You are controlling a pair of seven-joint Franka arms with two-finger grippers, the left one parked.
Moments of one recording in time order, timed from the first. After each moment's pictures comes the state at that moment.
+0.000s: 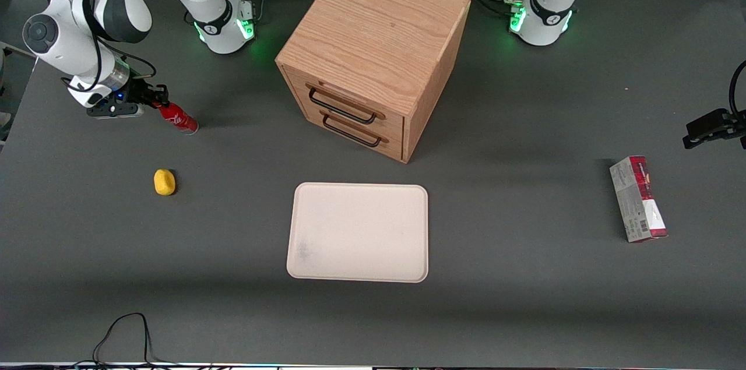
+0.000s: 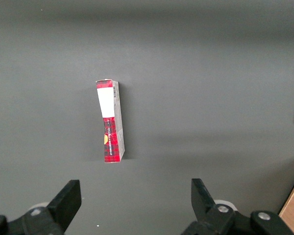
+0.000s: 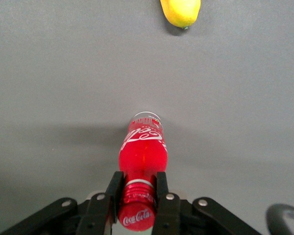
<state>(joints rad) 0.05 -0.36 -0.29 -2.72 -0.16 2.26 -0.13</state>
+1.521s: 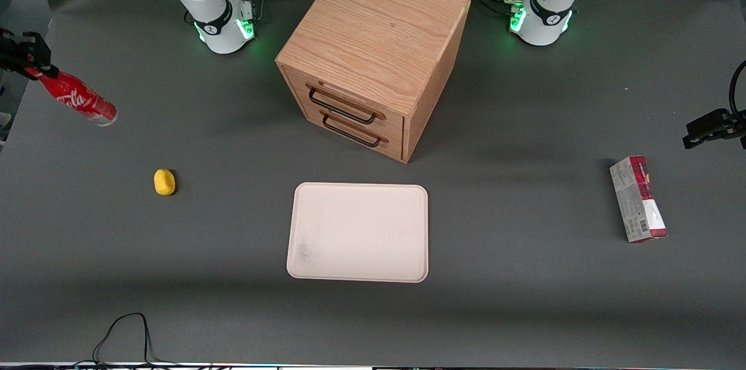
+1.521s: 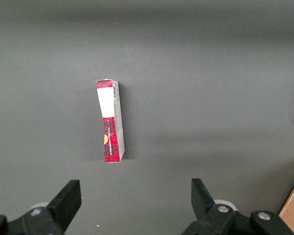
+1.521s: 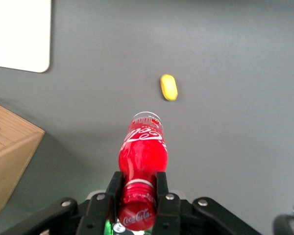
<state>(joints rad) 0.16 -0.09 -0.21 -1.54 -0.04 1.37 -0.16</state>
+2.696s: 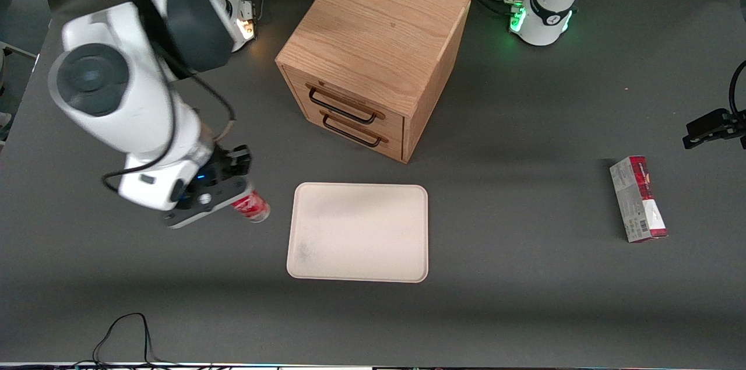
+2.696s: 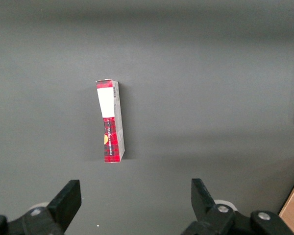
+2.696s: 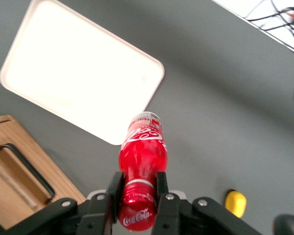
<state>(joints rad) 0.40 0.61 0.06 -0.85 -0.09 1.43 -0.03</state>
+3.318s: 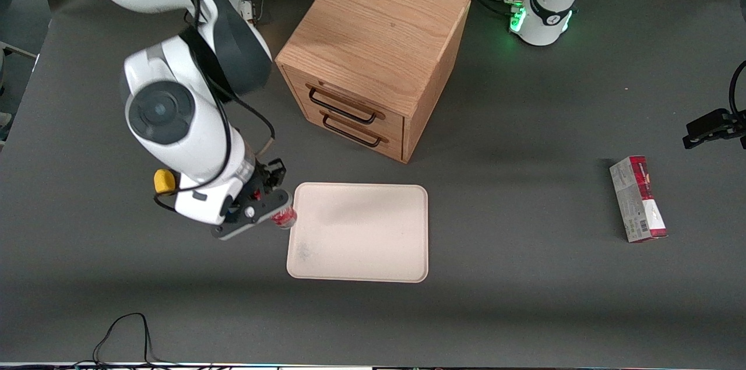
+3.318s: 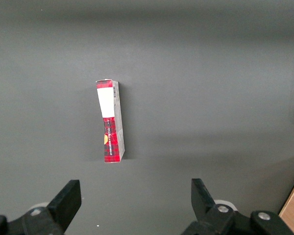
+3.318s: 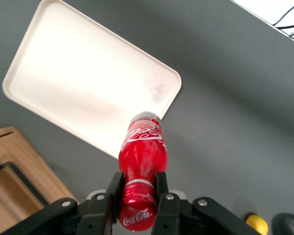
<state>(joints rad) 0.38 0.73 0.09 -0.85 -0.10 1.54 -0.02</state>
